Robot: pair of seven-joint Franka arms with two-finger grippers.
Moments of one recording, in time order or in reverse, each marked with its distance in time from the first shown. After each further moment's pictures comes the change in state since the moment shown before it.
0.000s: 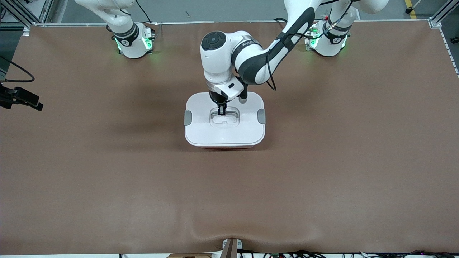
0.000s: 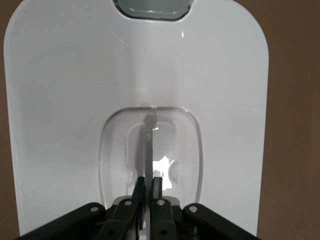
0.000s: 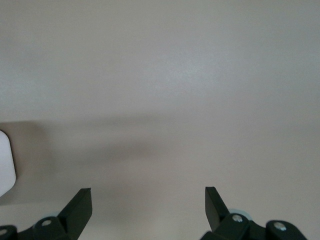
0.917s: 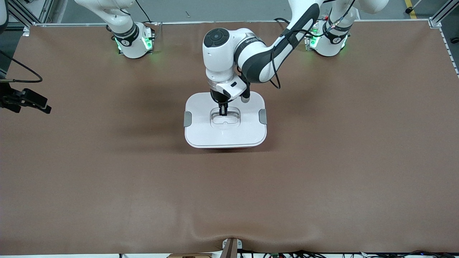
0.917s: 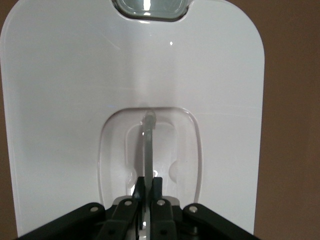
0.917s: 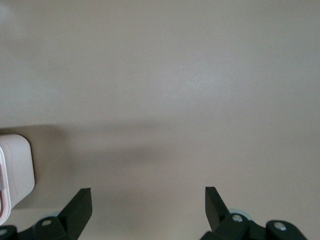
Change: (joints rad) left arm 0.012 -0.022 0.000 0.000 -0.006 -0.002 0.000; right arm 0.007 -0.001 0.027 0.010 0.039 0.026 0.028
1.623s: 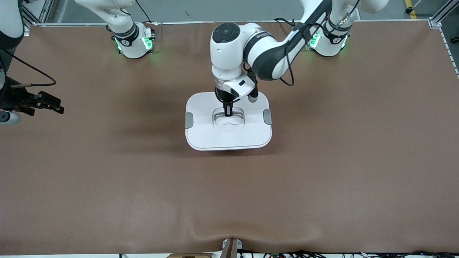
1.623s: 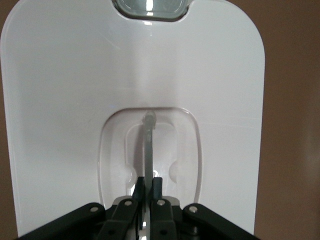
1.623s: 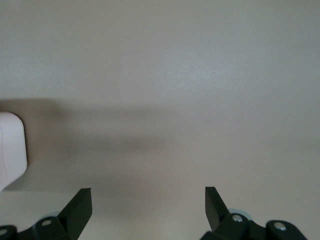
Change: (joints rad) left arm 0.028 -0.039 -0.003 0.000 -0.015 -0.009 0.017; right arm 0.002 0.003 0.024 -0.079 0.000 0.023 -0.039
